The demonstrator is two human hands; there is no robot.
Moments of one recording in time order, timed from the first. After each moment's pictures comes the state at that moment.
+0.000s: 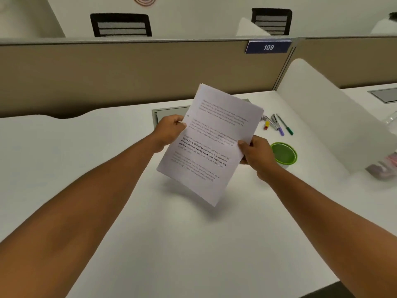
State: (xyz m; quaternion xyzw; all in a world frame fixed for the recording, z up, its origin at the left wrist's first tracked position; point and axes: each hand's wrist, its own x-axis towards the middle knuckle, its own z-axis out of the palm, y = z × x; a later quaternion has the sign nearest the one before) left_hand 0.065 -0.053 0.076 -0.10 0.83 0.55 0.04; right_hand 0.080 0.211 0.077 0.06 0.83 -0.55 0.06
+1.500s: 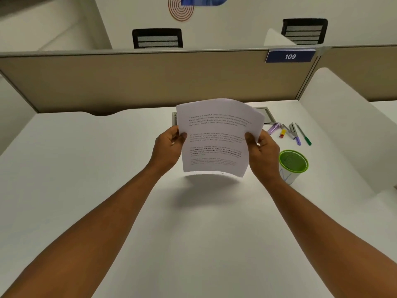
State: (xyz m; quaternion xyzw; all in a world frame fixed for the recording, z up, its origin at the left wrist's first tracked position) left_hand 0.163 -0.022 0.080 -0.10 0.80 0.56 -0.18; right_hand 0.092 0.217 0.075 -0.13 0.82 -0.53 -0.15
